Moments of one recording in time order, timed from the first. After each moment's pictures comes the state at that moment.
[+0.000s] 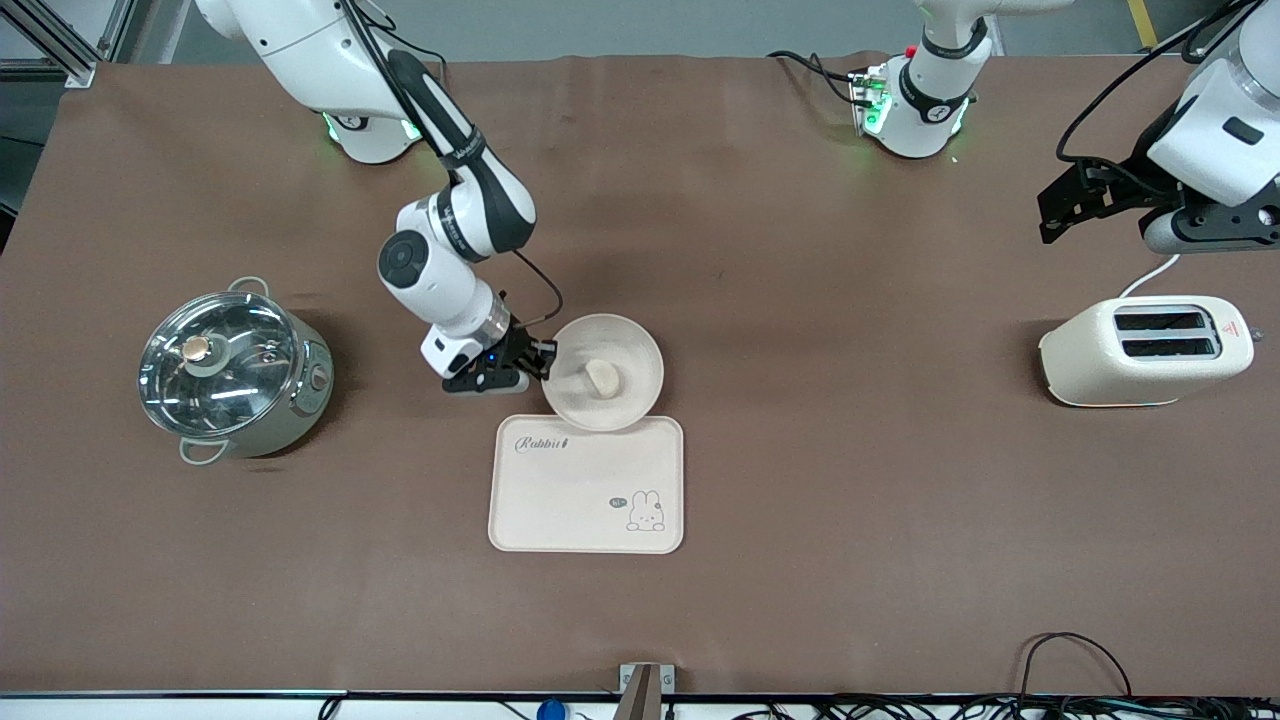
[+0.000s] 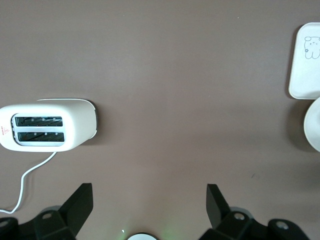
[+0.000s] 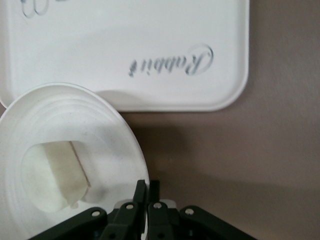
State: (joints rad) left arm -0.04 0.04 -0.16 -1.40 0.04 1.41 -0.20; right arm 0.47 0.43 0.12 -2.16 0.45 2.80 0.18
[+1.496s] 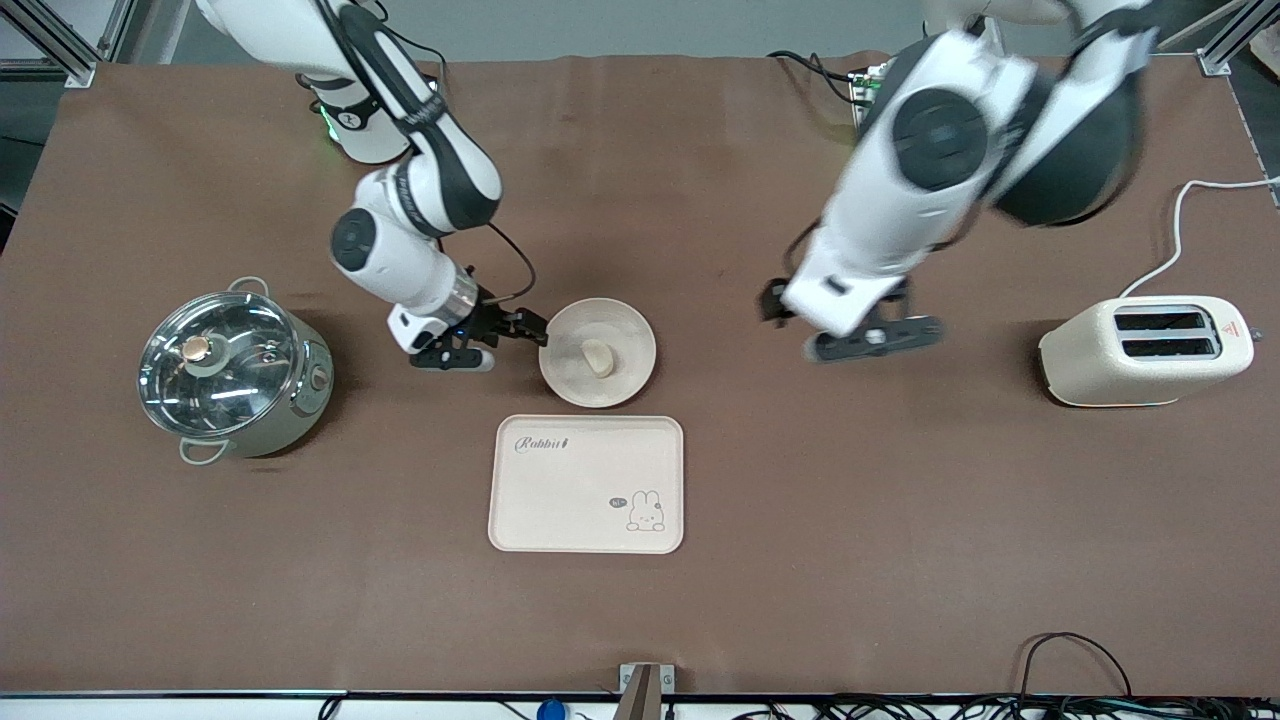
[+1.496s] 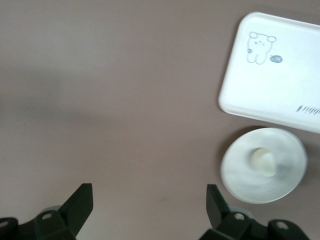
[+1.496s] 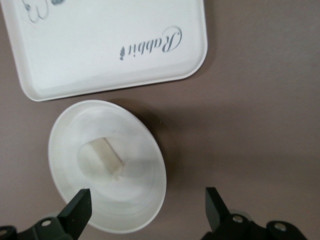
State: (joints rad) left arm -0.38 0.38 -0.25 -1.42 0.04 1.74 -0.85; right arm 0.35 0.23 0.14 -2.20 0.54 2.52 0.18
